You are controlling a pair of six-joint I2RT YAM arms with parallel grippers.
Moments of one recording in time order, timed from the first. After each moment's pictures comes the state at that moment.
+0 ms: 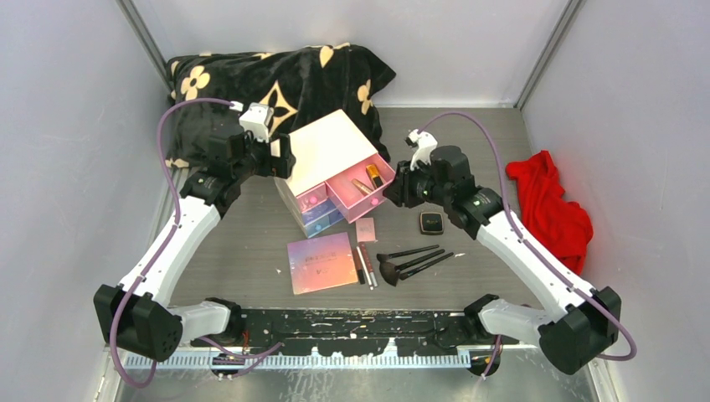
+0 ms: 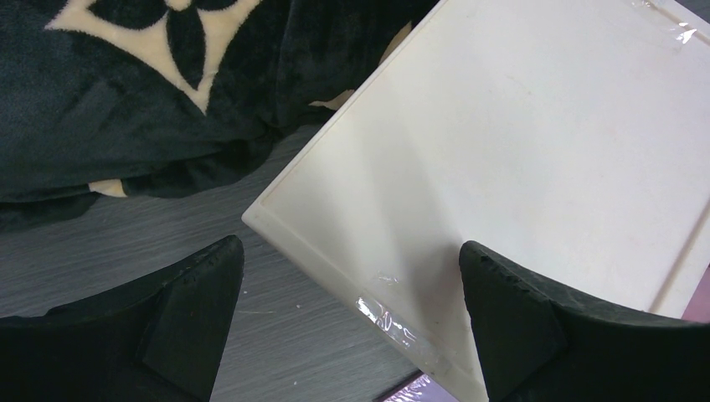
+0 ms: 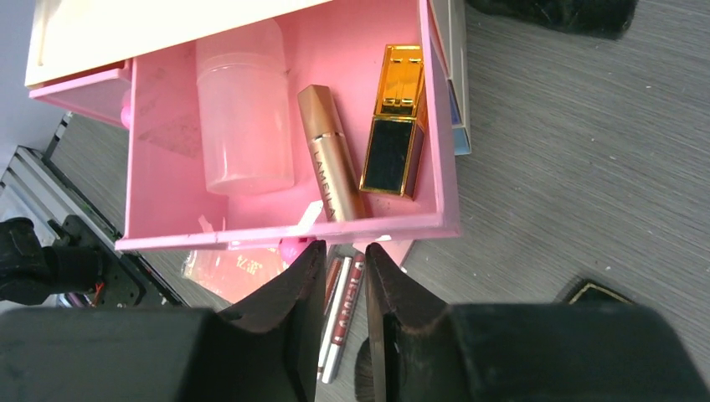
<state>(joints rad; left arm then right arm) -0.29 1.21 1.13 -0.34 0.06 -0.05 0.51 1.11 1.00 -0.38 -0.25 0.28</state>
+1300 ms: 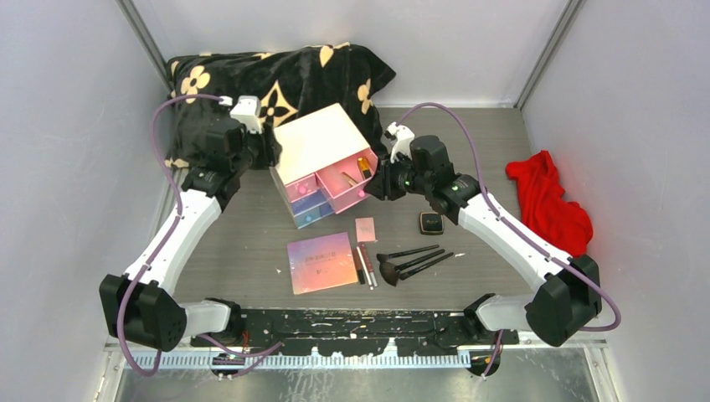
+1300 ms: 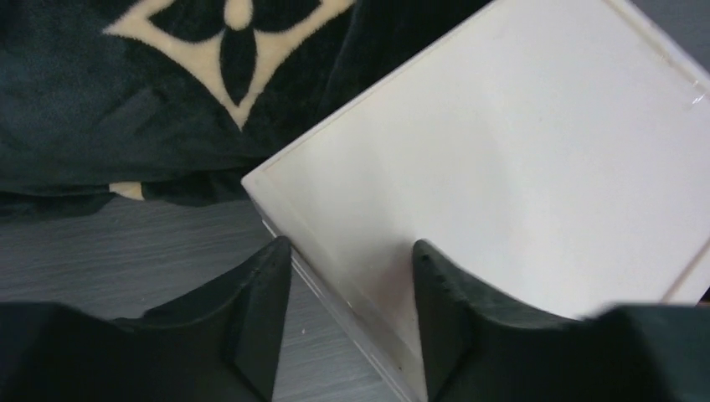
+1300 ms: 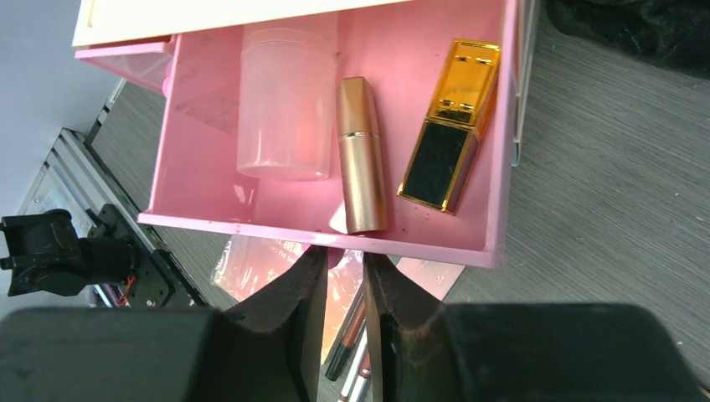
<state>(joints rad) -0.26 1.27 1.14 -0.27 0.04 -0.12 0.55 1.30 1.09 -0.29 -0.32 0.31</state>
